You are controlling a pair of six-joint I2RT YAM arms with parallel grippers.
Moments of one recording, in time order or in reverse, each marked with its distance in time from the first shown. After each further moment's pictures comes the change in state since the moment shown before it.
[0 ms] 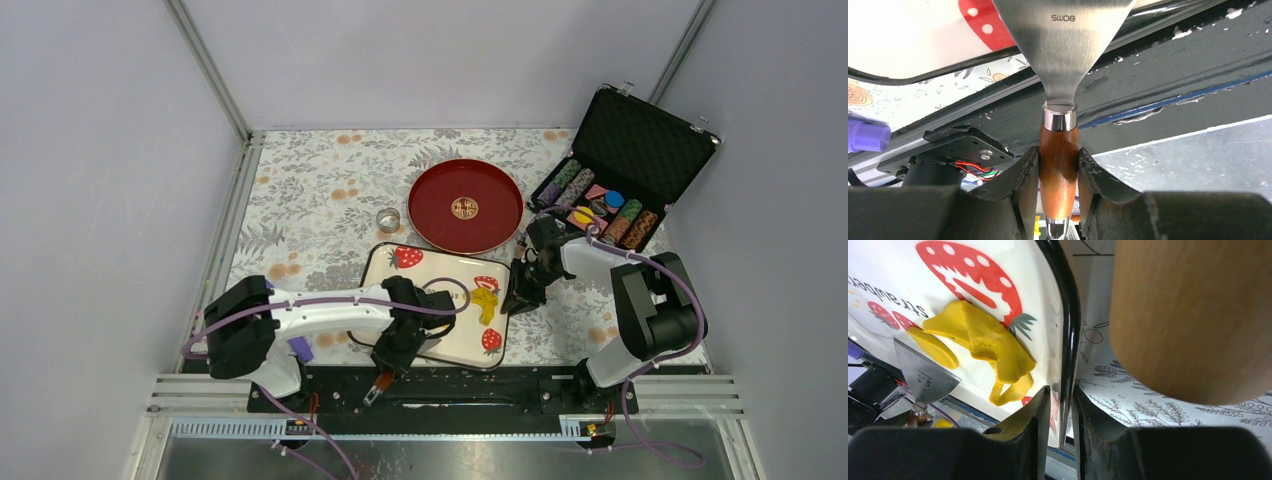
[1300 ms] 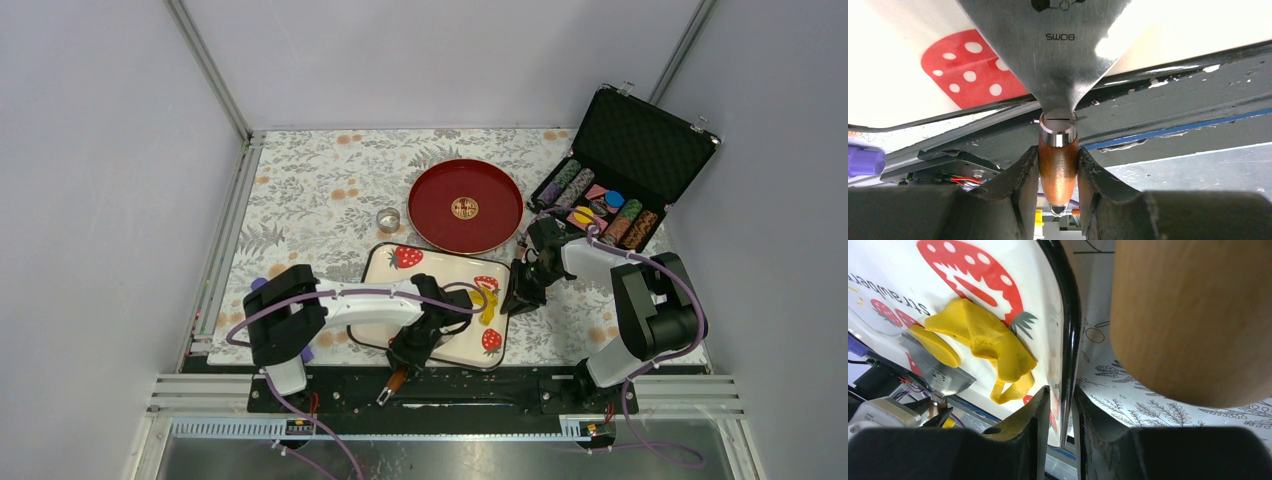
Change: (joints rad) left arm 0.023 0.202 0.080 0.048 0.037 0.065; right arm -0.002 0.000 -0.007 0.007 -0.017 -0.001
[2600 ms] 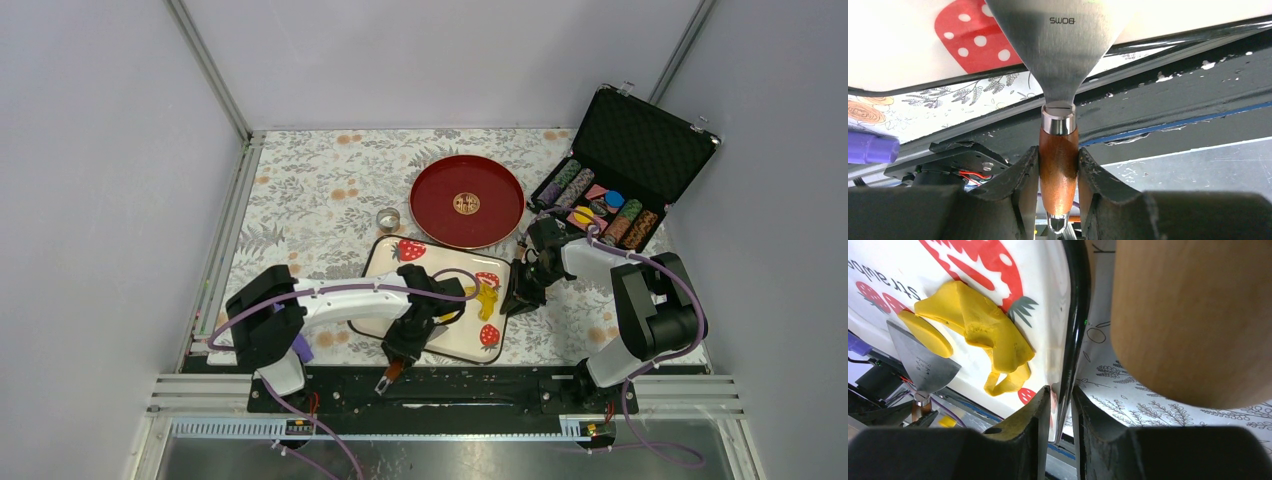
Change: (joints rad) left arm 0.041 -0.076 0.011 -0.037 -0.040 -0.021; right arm -0.001 0.000 -0.003 0.004 -0.005 0.002
